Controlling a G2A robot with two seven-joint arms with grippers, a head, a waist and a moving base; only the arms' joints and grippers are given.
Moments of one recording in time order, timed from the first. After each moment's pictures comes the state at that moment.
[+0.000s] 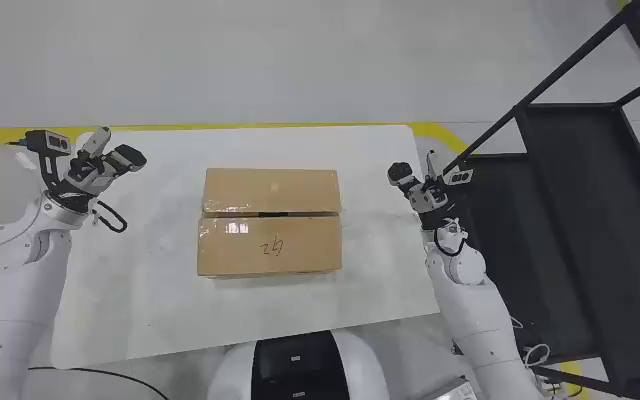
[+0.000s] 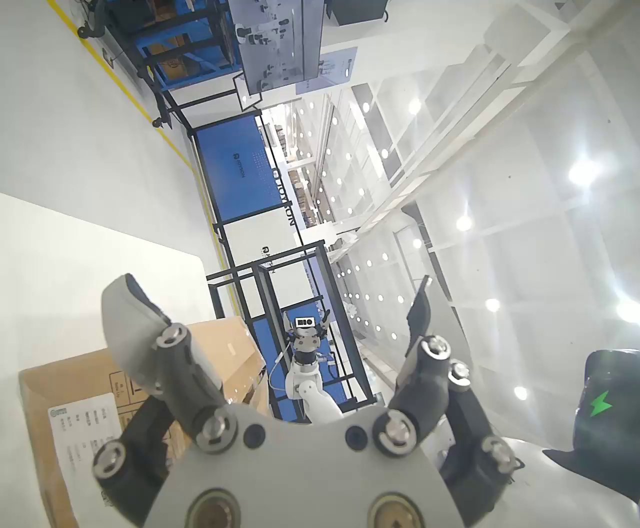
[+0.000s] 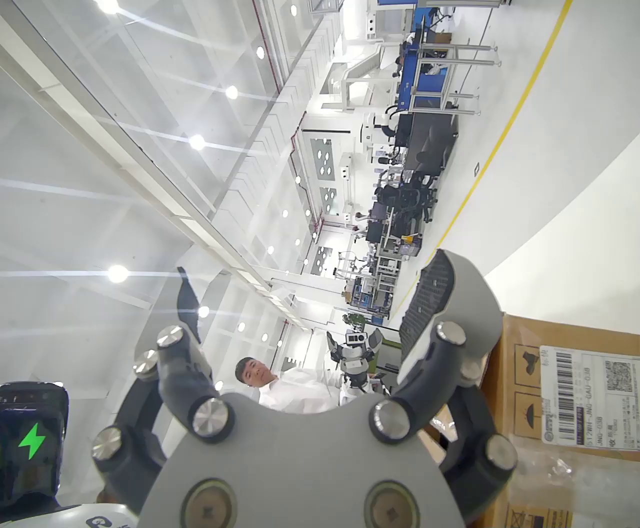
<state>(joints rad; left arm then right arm) 1.01 -0.88 -1.31 -1.12 -0.73 -0.57 -0.85 -1.42 -1.31 1.51 -1.43 0.57 -0.59 0.49</state>
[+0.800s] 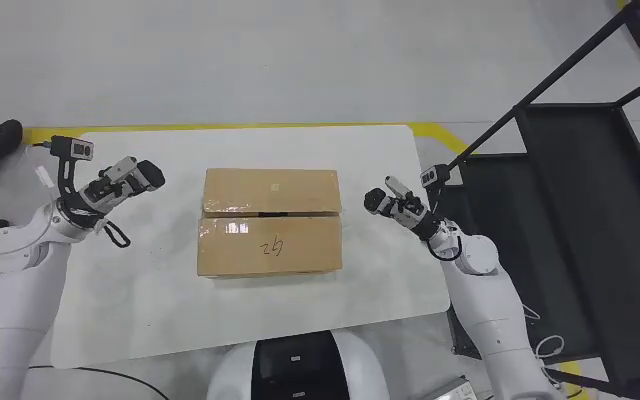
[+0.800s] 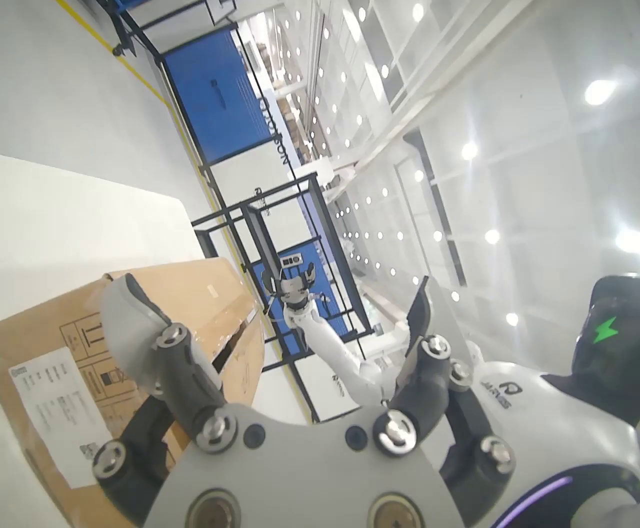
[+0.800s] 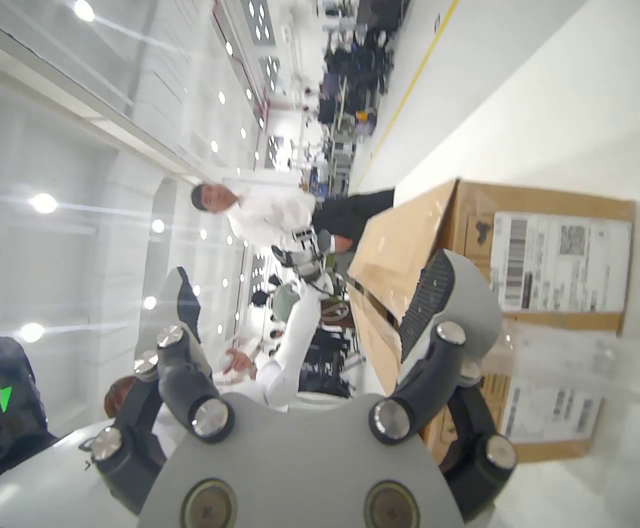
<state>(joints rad) 1.06 -0.87 -1.35 -1.22 -0.70 -0.61 -1.11 -1.36 -1.25 1.55 -1.36 0.44 -0.39 1.03</state>
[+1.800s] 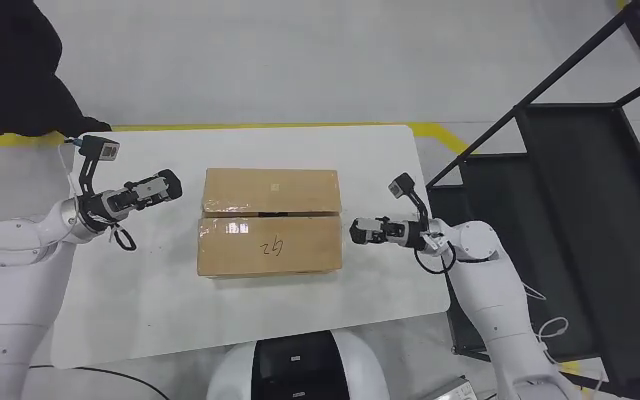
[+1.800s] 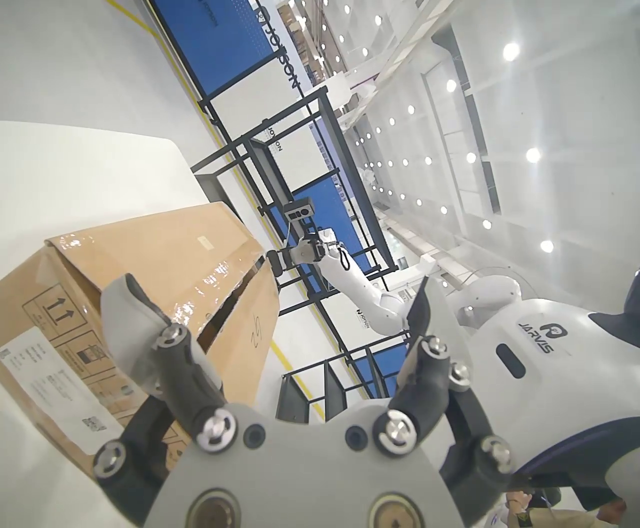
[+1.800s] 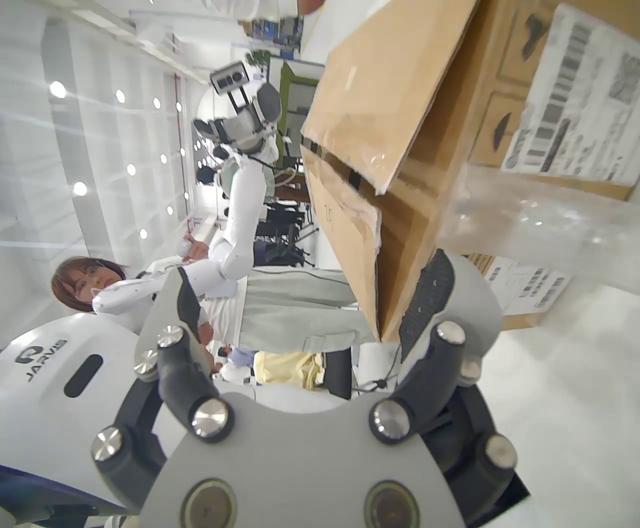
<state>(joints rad) 1.03 -0.87 -1.31 -1.27 -0.61 -0.63 -1.19 -1.28 -1.22 1.48 -1.35 0.27 -0.40 1.33</state>
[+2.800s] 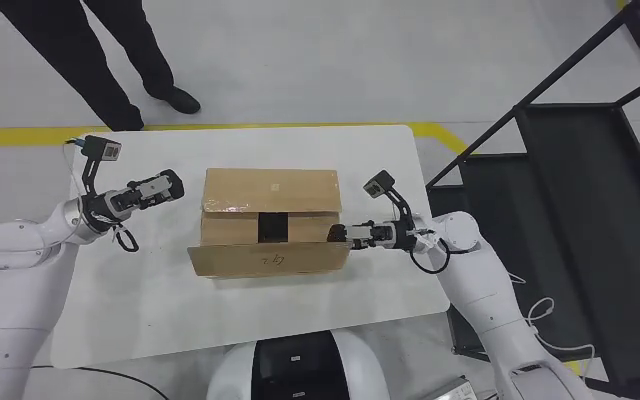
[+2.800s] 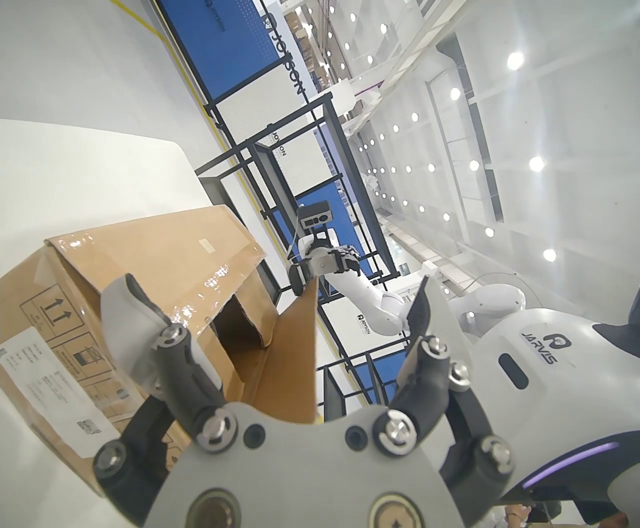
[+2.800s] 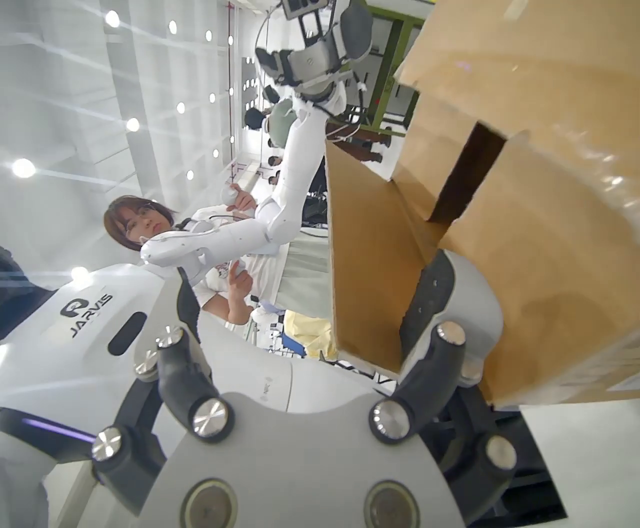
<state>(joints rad) 1.06 -0.87 -1.33 -1.31 -0.58 -0.59 -1.14 -1.22 -1.18 1.31 -1.39 0.53 -0.38 1.44</state>
